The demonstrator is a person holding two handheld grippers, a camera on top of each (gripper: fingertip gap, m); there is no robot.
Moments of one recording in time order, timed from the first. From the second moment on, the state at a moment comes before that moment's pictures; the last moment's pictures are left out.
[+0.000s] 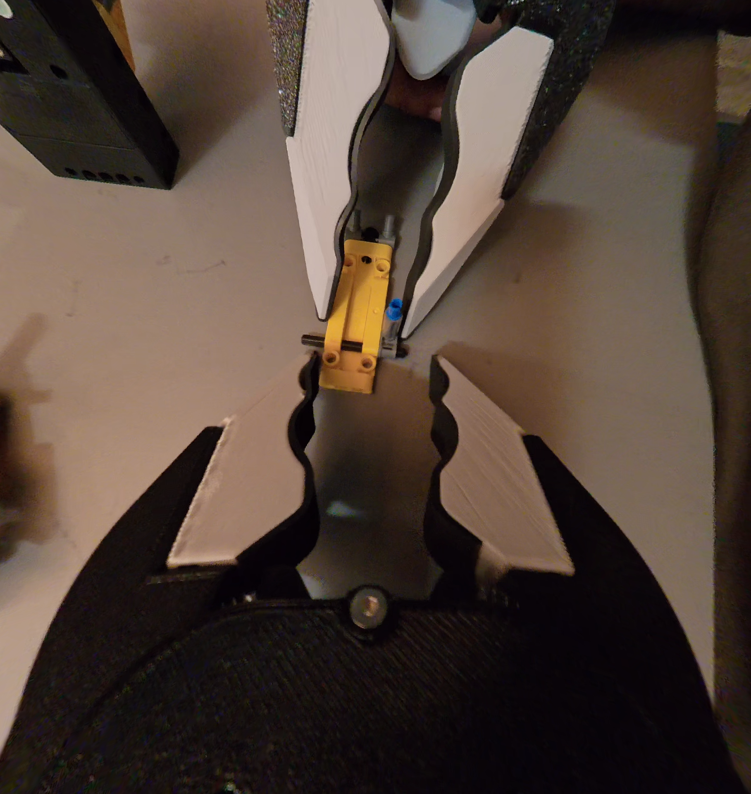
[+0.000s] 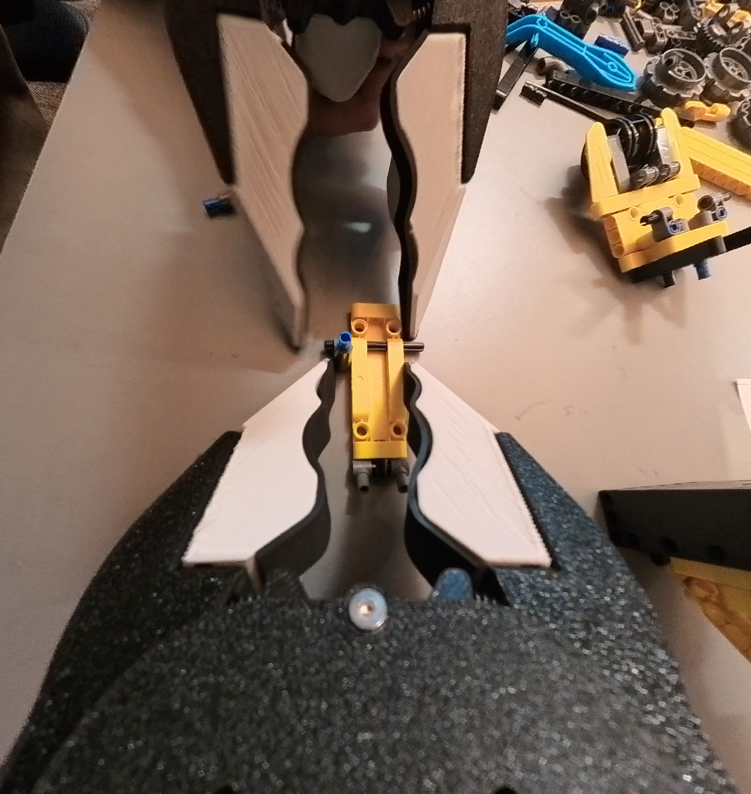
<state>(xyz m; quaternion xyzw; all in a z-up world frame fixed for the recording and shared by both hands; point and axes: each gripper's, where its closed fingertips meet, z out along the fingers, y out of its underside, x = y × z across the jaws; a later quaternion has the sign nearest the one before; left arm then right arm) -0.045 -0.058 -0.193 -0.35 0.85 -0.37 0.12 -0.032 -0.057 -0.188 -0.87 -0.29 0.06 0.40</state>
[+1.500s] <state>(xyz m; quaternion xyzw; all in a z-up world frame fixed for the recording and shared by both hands) -0.145 -0.012 -0.180 -0.61 0.64 -0.43 0.19 -0.030 -0.061 -0.183 -0.86 -0.28 0.00 0.42</state>
